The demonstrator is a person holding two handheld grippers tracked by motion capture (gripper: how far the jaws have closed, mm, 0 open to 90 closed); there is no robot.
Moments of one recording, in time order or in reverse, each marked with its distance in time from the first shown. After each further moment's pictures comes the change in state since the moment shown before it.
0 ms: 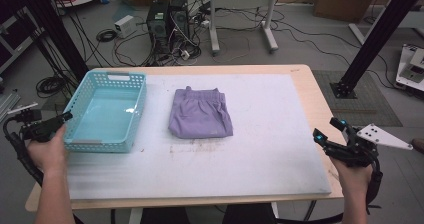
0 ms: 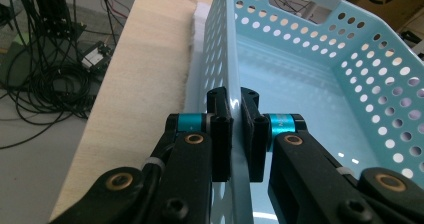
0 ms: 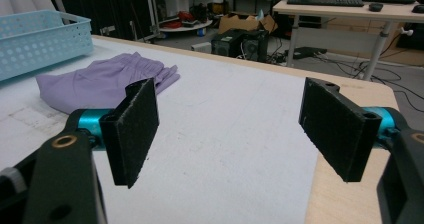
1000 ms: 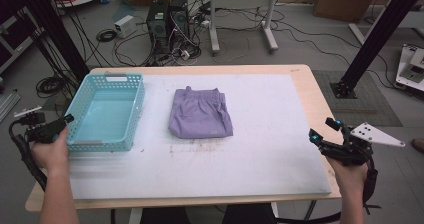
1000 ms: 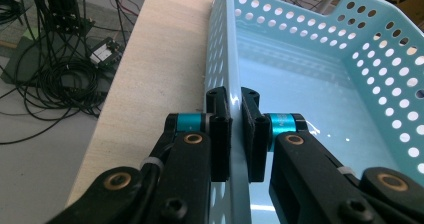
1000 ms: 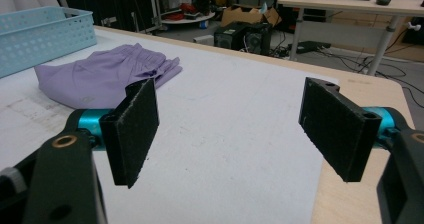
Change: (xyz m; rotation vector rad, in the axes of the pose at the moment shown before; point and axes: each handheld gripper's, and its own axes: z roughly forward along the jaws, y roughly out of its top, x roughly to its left) left arm 0.014 -0.012 0.016 -0.001 0.010 -0.015; right arm 0.002 -0.002 0.009 0.028 0.009 -0.018
